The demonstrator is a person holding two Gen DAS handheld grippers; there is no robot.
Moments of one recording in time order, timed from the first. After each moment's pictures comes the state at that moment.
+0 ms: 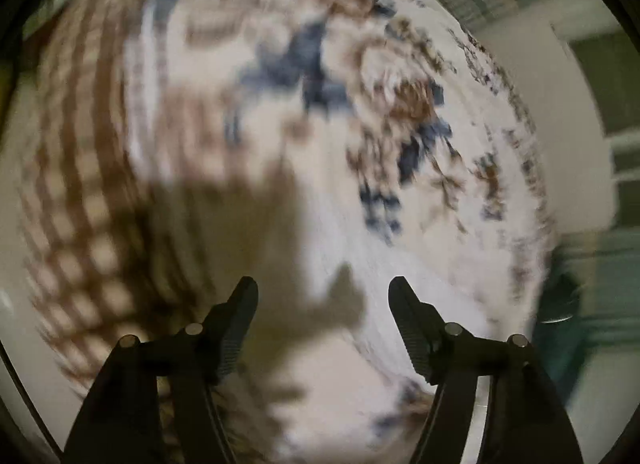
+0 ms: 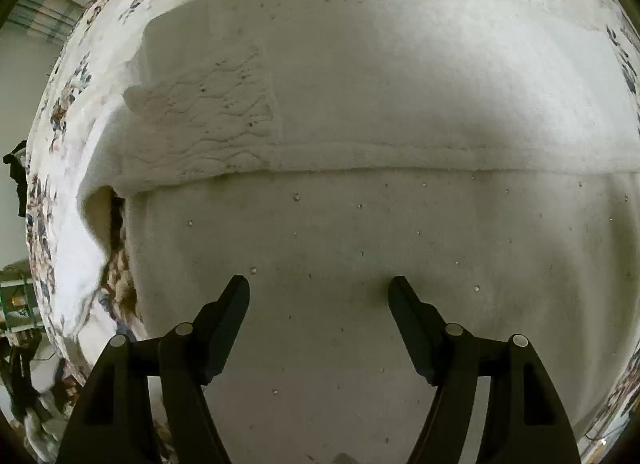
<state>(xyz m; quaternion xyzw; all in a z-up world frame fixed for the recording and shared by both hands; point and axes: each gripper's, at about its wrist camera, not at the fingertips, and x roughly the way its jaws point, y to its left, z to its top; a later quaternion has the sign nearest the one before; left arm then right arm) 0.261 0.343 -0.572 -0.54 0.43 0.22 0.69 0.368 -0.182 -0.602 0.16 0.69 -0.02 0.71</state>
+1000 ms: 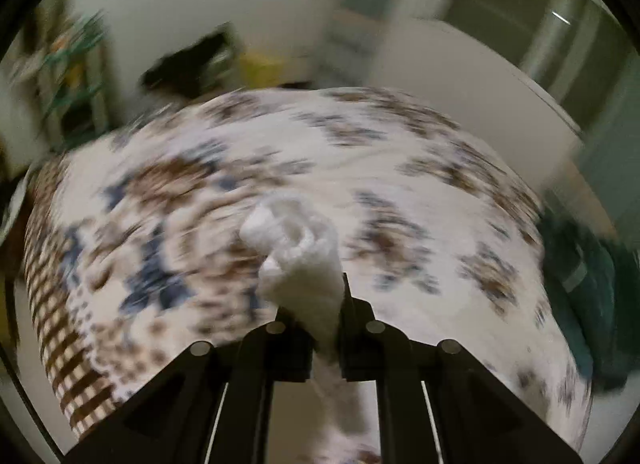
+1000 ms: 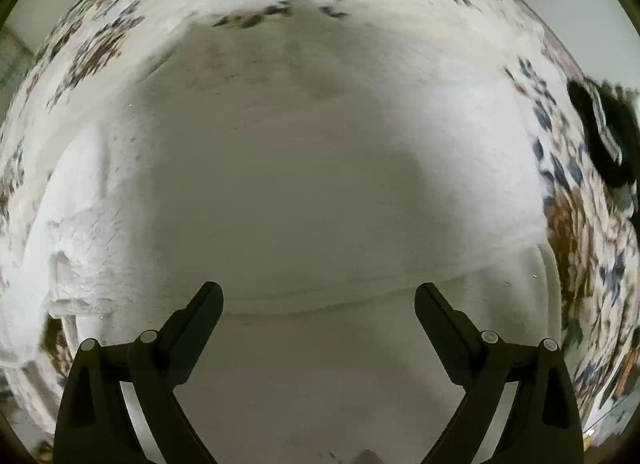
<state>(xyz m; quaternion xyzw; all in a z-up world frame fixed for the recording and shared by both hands) 0.400 0.266 -0.401 -0.25 0.35 0.20 0.88 0.402 -0.265 -0.566 0.14 0.62 -0.16 0.75</state>
